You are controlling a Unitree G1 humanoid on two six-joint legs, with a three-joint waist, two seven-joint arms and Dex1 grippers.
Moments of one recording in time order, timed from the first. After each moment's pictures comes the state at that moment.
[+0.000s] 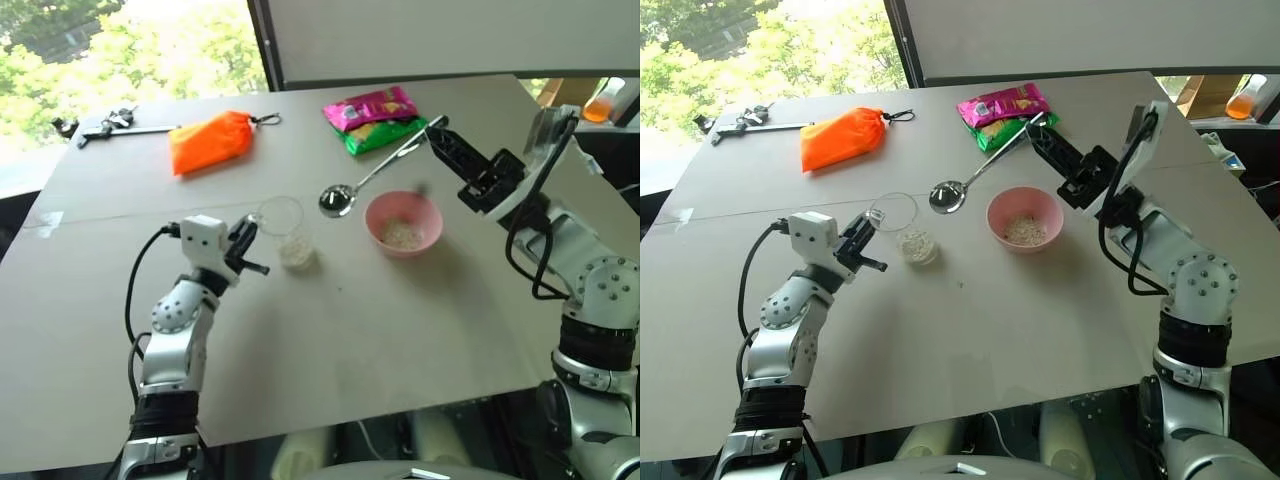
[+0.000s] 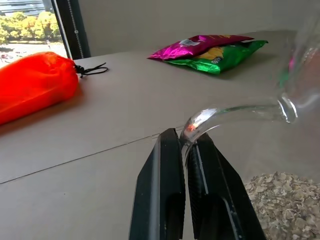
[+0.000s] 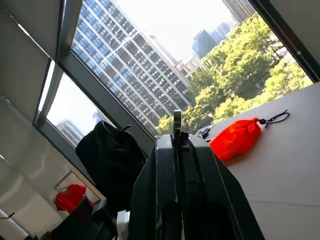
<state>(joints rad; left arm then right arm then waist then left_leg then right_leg) -0.19 0.37 0.15 -0.02 -0.27 0.08 -0.45 -0.63 -0.34 -0.23 -0.25 1.41 0.83 0.17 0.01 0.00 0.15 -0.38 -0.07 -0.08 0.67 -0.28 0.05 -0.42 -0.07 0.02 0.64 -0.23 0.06</state>
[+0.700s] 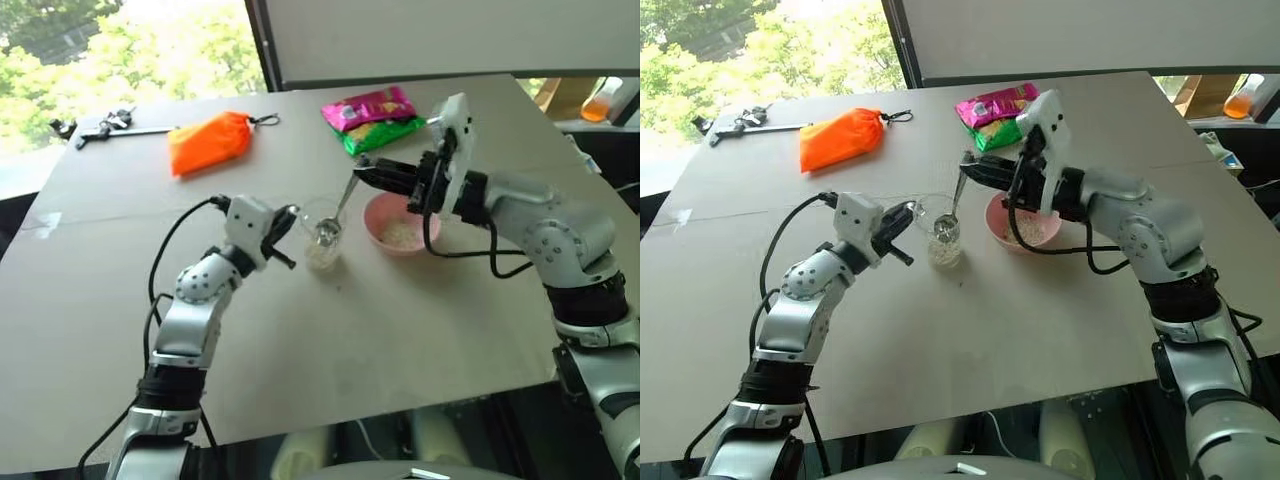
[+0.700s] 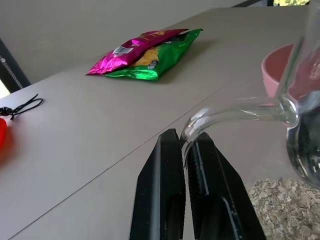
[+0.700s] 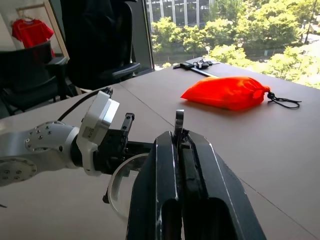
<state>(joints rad) -0.33 0.47 -0.01 -0.05 -0.15 0.16 -0.51 -0.83 -0.51 0.21 -0.18 0.69 0.65 0.69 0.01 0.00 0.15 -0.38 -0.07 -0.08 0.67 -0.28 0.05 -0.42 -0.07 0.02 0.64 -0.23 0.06</state>
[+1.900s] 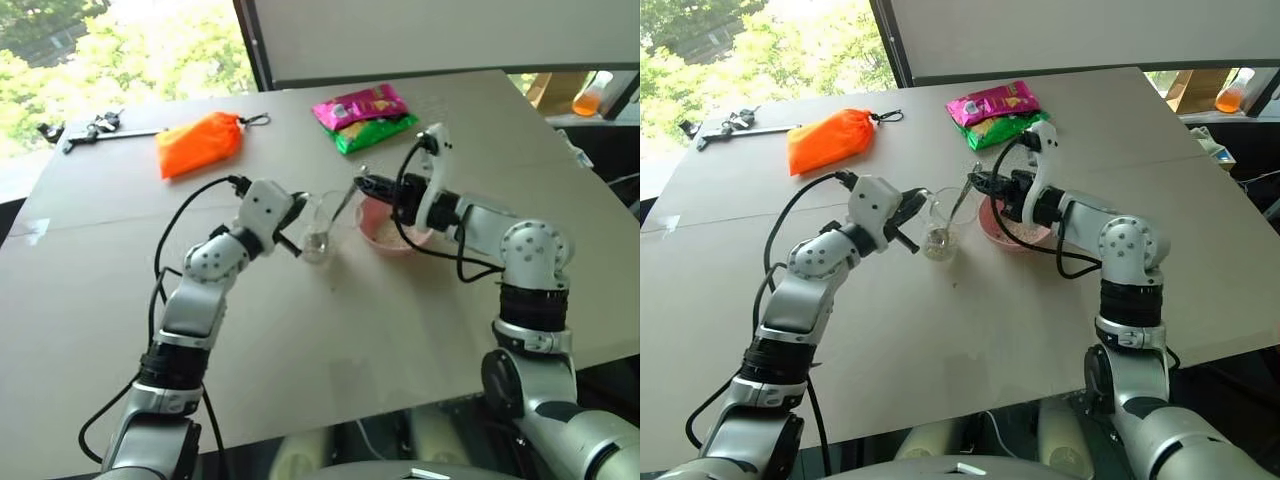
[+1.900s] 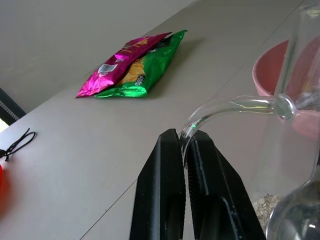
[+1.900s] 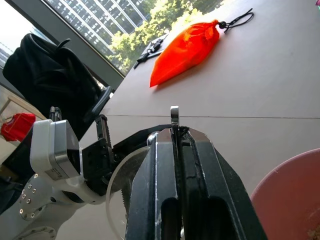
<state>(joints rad) -0.39 0.47 -0.03 -0.04 -0.08 0.17 -0.50 -0.80 -0.09 -0.25 -0.10 0.87 1.20 0.23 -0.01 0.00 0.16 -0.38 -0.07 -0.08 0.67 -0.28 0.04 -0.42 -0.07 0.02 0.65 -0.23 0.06</state>
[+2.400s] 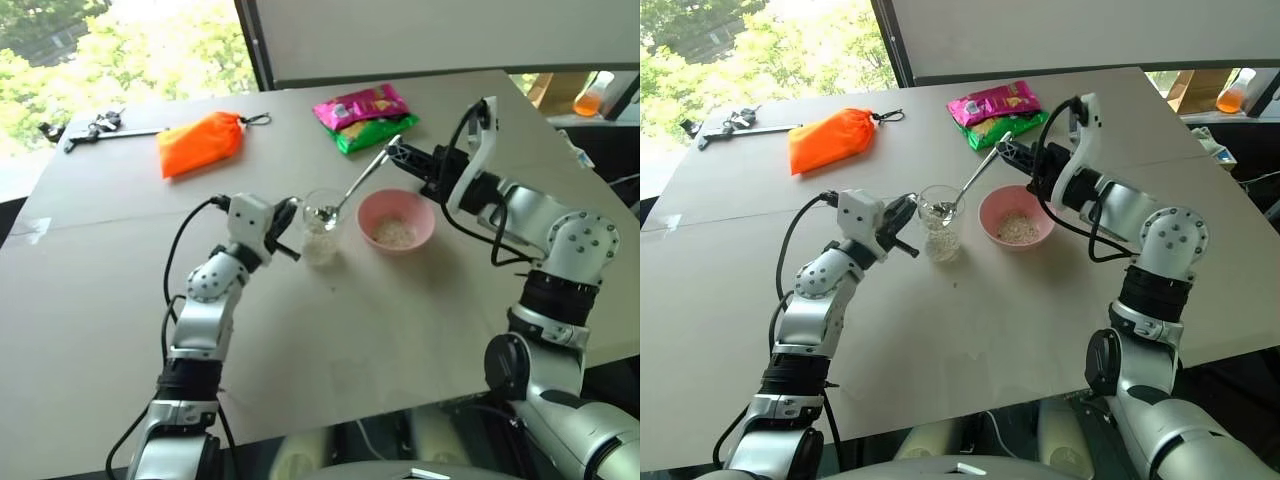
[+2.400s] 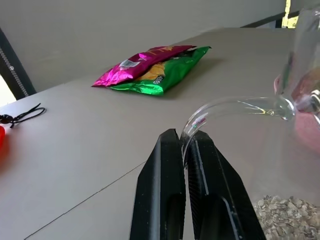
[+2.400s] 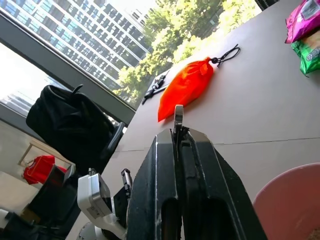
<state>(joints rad) -0.32 0.33 0.06 0.08 -0.16 -0.03 -0.48 -0.83 -0.10 -0.47 -0.09 1.12 1.29 0.00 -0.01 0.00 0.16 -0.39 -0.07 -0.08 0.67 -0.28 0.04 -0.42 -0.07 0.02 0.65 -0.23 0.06</state>
